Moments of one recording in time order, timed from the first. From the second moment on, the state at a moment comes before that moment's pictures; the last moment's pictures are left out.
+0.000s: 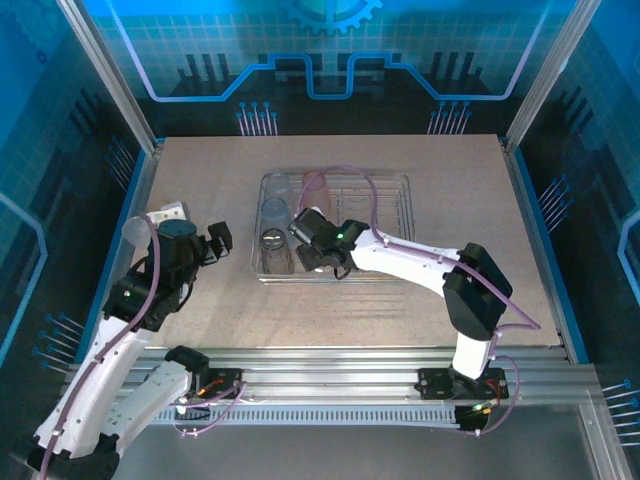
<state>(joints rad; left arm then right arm) -0.32 0.73 0.93 -0.81 -0.40 -0.53 0.93 1.81 1.40 -0.67 0.36 0.37</state>
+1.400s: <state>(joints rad) -0.32 0.75 0.91 -0.84 -0.41 -0.47 0.94 1.83 1.49 -0.76 0.37 0.40</state>
